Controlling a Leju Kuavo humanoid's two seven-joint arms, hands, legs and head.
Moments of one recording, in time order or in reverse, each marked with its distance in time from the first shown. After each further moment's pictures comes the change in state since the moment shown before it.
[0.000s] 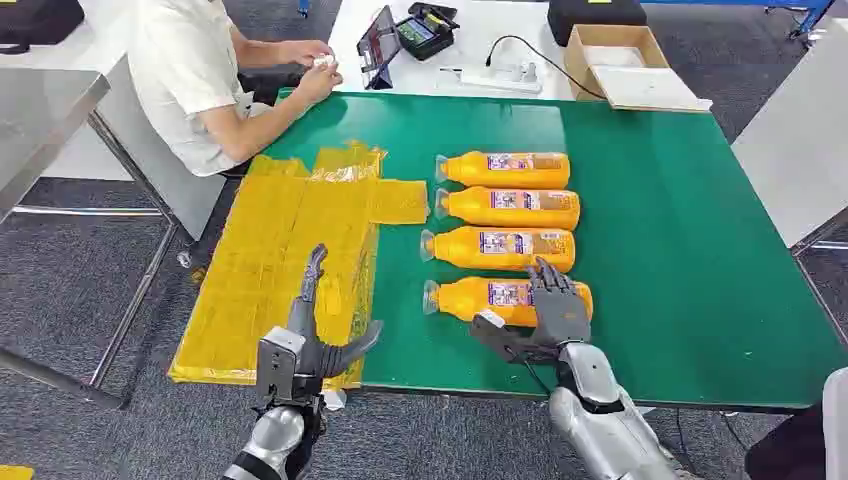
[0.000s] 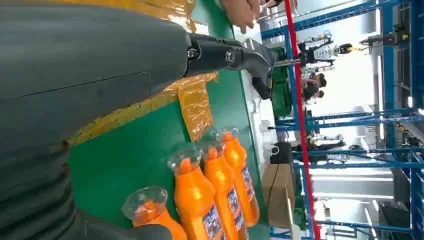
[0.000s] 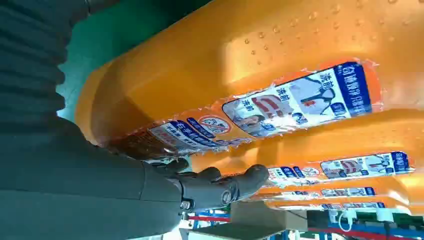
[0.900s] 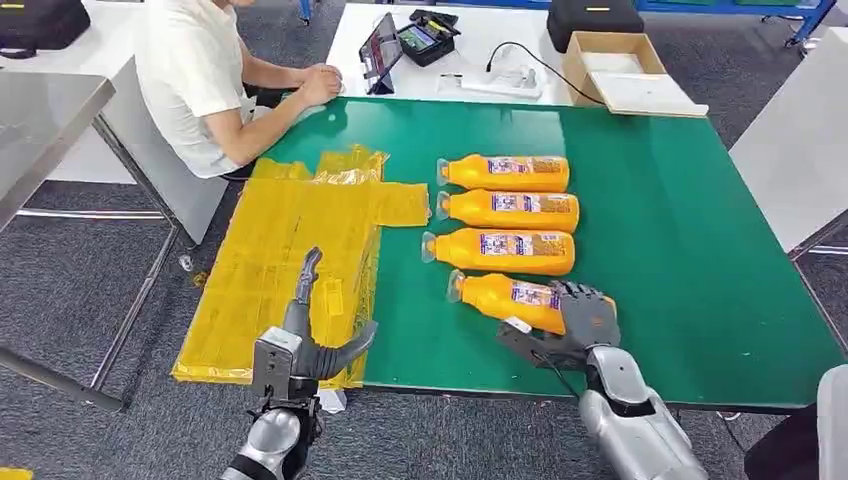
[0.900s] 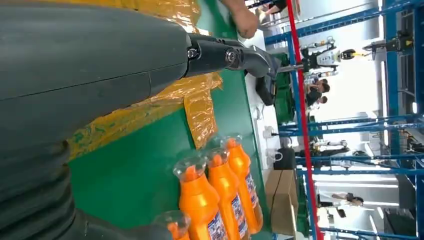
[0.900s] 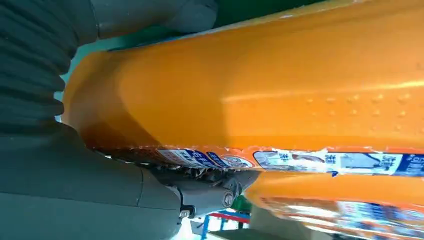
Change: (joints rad) left arm 0.013 0.000 0.026 -0.001 -0.010 0.000 0.012; right arm 0.036 -0.119 -0.049 0.021 0.000 0.123 0.038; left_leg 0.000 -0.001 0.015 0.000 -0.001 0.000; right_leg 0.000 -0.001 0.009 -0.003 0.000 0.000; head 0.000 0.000
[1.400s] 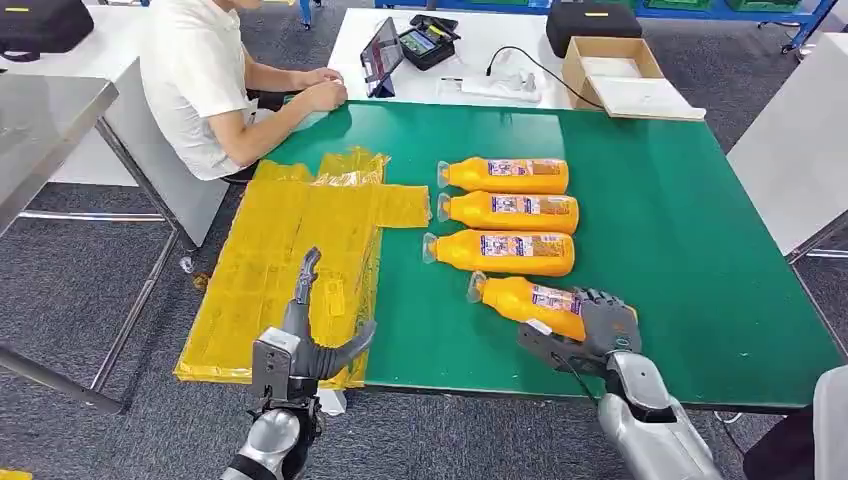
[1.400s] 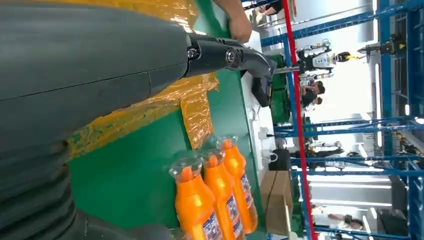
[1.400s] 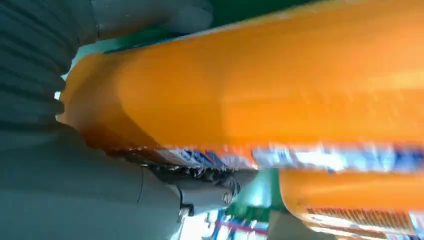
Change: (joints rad) left arm 0.000 0.000 0.002 -0.001 0.013 -0.006 -0.013; right arm 0.030 -0.027 -0.074 -0.013 -0.093 0.047 -0.097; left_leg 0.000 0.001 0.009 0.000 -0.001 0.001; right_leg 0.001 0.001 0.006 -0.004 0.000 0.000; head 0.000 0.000
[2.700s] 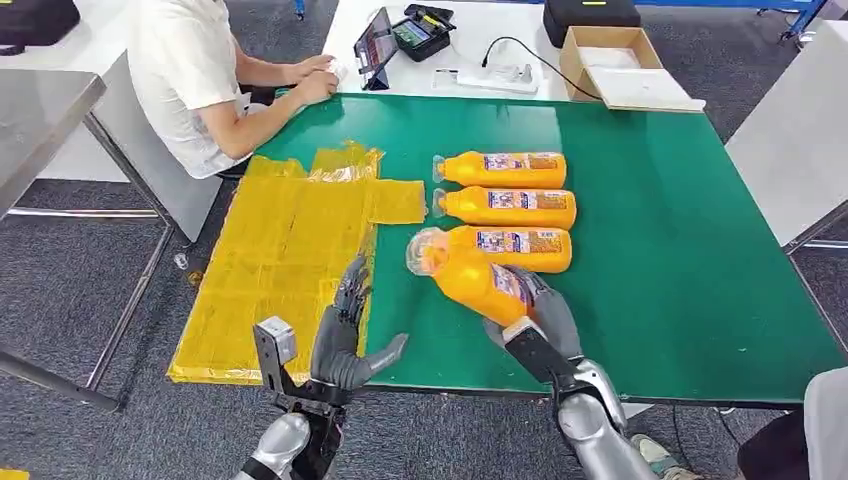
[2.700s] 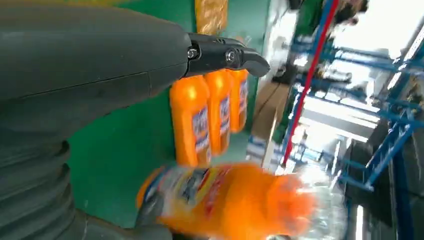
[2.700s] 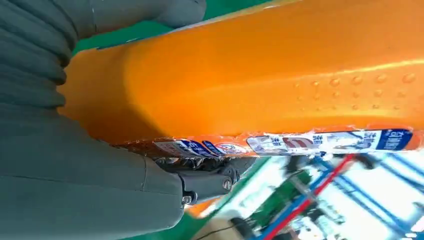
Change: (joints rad) left arm -0.001 -0.008 -0.134 -0.028 0.380 -0.267 0.114; right arm 0.062 0.189 0.013 -0.243 -0.589 -0.066 -0.513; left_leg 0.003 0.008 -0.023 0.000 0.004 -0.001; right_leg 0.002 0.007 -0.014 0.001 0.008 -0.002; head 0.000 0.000
